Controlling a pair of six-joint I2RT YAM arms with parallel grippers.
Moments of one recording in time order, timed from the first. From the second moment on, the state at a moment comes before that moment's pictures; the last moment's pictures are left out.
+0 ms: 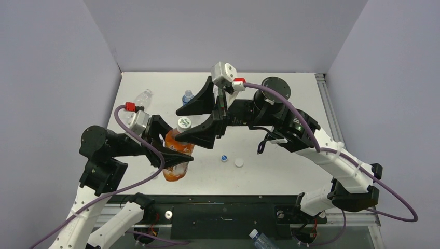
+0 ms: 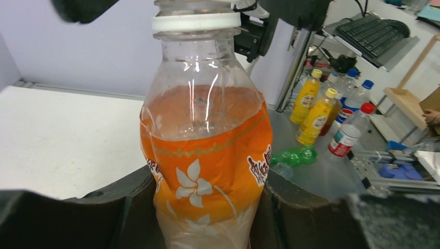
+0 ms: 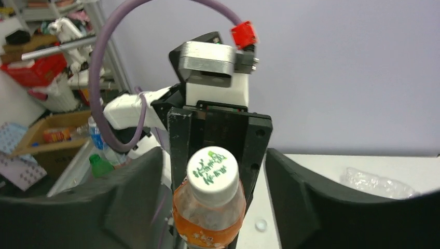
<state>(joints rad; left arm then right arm) -0.46 0.71 1.08 -0.04 1.10 -0.50 1.11 1.43 1.89 -0.25 -0.58 0.16</state>
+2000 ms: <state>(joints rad) -0.45 0.72 1.05 -0.02 1.02 -0.39 1.04 1.51 2.03 -0.42 -0.64 0.22</state>
